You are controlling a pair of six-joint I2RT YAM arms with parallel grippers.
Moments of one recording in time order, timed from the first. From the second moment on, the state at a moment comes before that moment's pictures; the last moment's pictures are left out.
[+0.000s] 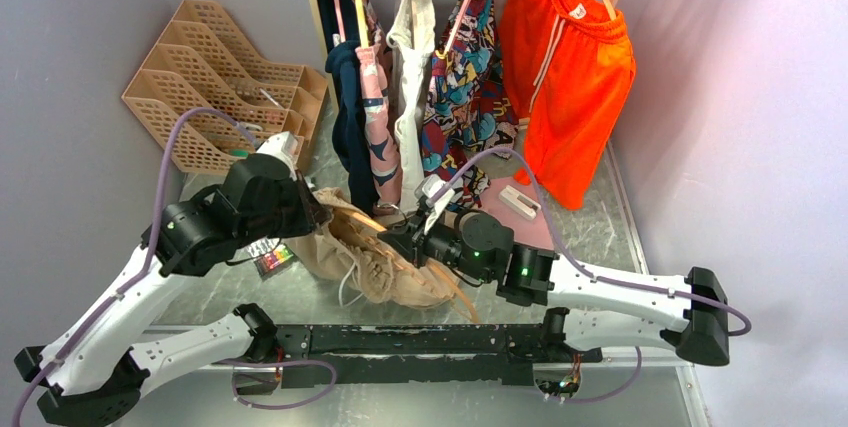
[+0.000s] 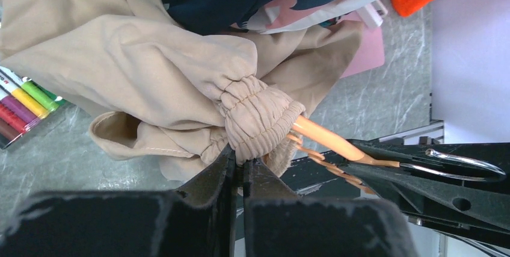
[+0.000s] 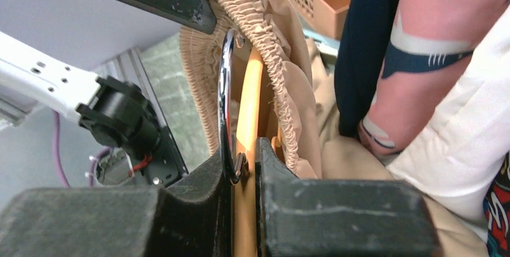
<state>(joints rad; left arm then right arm) -0.78 0.88 1.23 -1.05 -0.20 -0.82 1.23 1.02 0.74 0.17 0.17 0.20</state>
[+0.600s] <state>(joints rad) -0.78 0.93 1.42 -1.08 -0.12 -0.79 1.27 1.23 0.80 0.48 0.03 0.21</state>
